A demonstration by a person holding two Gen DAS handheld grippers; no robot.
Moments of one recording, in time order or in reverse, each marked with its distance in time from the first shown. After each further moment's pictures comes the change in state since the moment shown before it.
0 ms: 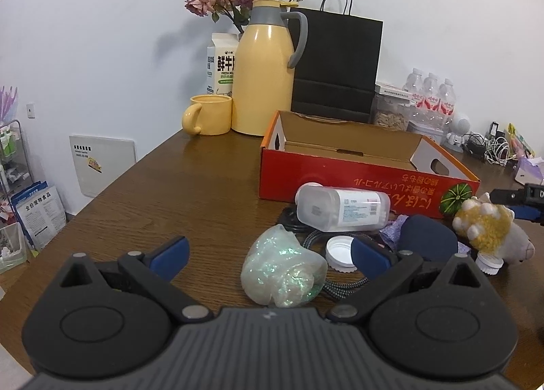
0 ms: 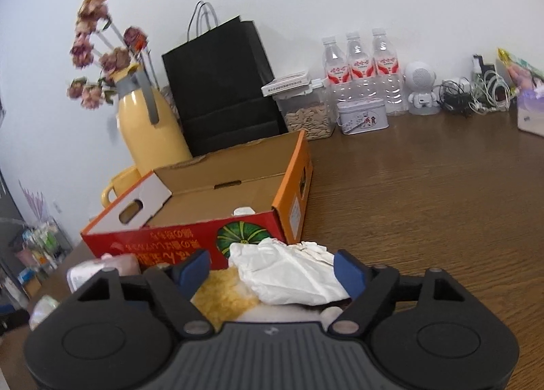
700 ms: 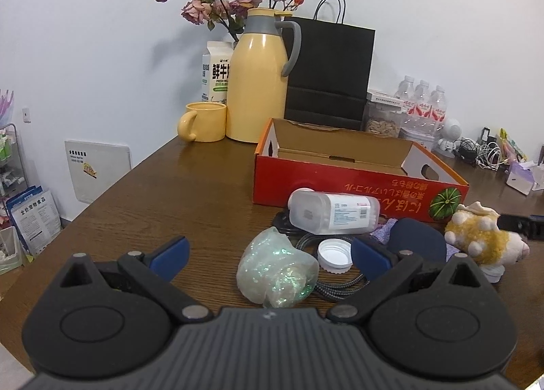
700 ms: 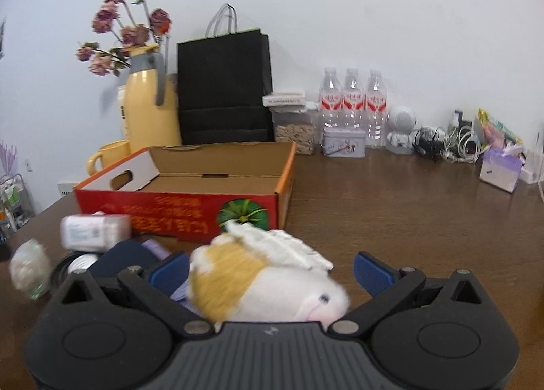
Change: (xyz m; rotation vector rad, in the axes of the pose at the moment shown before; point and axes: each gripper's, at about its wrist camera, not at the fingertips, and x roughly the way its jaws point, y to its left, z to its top) left arm -0.010 0.000 -0.001 -0.004 -0.027 -0.018; right arm -0.037 0.040 -0.022 -0.207 -0.030 -0.165
